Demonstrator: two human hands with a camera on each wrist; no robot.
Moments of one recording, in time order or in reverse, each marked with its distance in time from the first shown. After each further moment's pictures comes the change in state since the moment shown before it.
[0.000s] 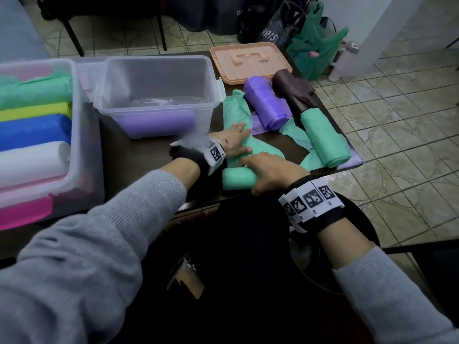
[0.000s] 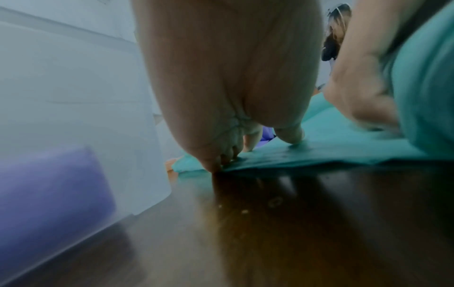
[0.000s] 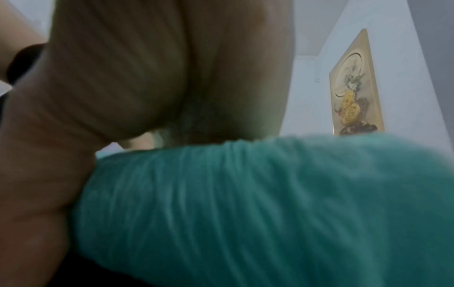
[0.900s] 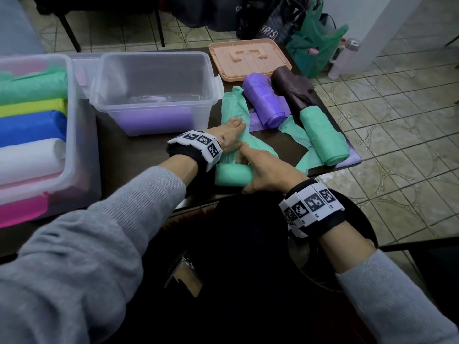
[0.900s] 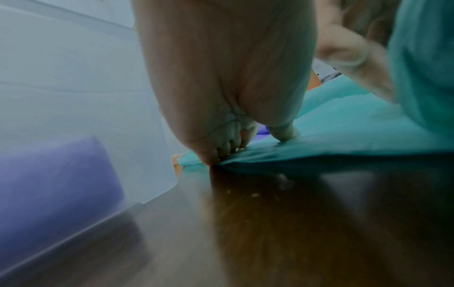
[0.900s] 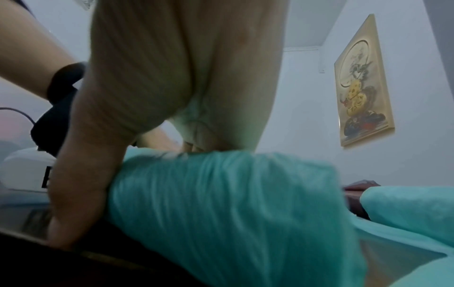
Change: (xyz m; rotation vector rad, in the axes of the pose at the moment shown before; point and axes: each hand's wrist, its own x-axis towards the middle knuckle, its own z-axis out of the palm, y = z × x) left_hand 0.002 -0.006 -0.001 -0.032 0.037 -0.017; right_hand -0.001 0.001 0.010 0.241 0.151 -0.080
